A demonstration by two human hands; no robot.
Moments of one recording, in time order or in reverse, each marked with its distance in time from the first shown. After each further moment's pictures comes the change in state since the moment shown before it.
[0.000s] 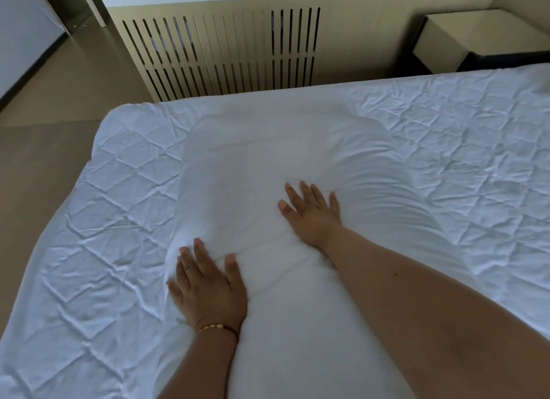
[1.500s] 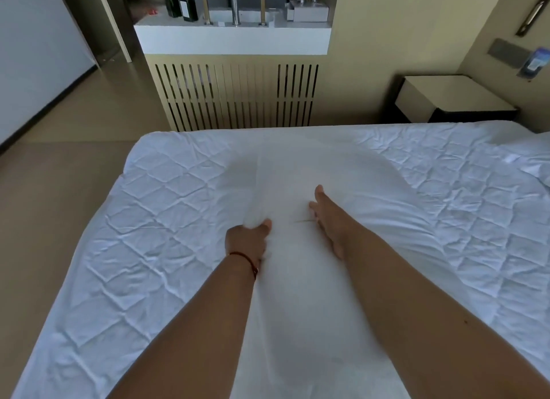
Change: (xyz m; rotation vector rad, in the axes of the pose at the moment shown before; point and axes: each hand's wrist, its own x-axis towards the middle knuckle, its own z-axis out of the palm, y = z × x) left_hand -0.017 0.089 -0.130 -1.060 -0.422 -0.393; right_hand -0.144 -0.035 -0.101 1.053 -0.097 0.225
